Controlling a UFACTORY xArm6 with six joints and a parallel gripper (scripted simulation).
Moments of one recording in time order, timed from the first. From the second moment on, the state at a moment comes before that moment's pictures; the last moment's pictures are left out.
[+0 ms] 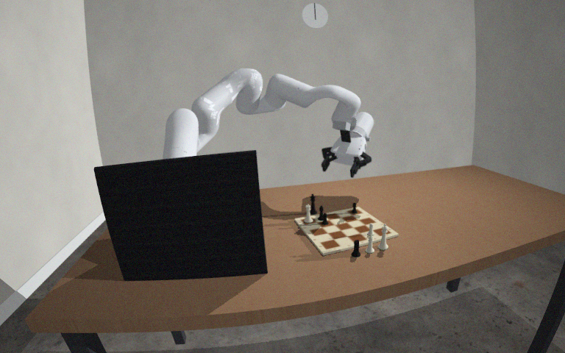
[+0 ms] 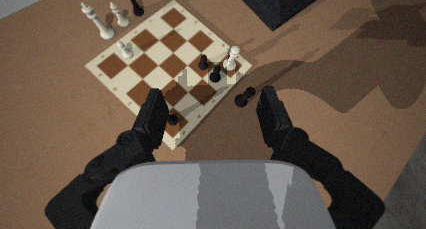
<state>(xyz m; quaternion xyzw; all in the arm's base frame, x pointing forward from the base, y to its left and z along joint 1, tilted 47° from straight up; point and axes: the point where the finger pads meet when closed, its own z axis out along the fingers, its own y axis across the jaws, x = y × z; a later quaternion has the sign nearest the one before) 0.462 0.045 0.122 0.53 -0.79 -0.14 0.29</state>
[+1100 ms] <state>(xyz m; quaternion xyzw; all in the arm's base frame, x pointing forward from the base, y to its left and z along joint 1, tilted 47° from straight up) 0.442 -0.141 -0.045 0.15 -0.91 -0.39 -0.06</state>
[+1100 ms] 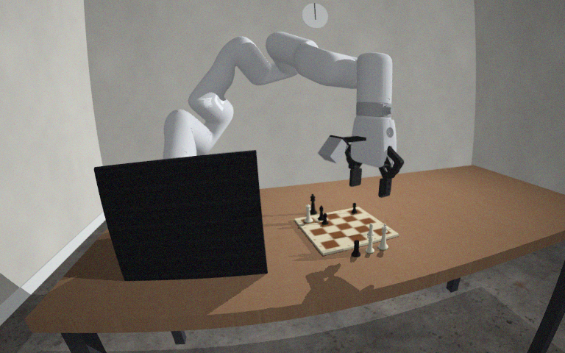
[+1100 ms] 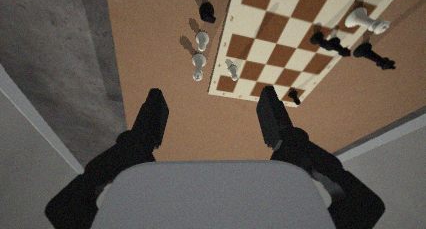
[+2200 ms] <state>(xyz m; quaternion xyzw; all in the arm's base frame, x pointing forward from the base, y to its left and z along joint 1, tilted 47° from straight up) 0.442 -0.149 -0.053 0.08 -0.91 -0.39 -0.06</state>
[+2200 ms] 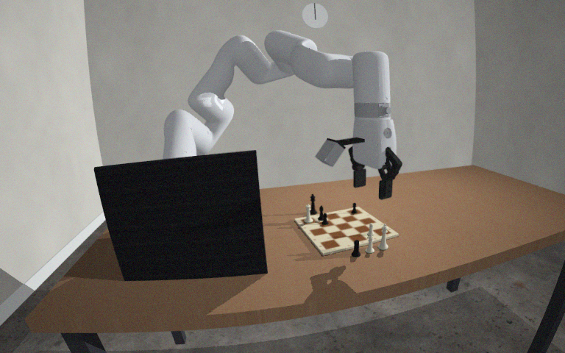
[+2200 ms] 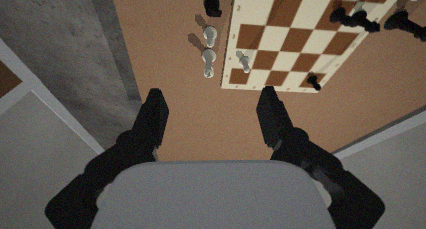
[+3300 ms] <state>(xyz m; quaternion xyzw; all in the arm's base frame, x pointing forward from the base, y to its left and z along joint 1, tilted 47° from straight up) 0.445 -0.132 -0.070 -0.44 -0.80 -0.37 0.15</state>
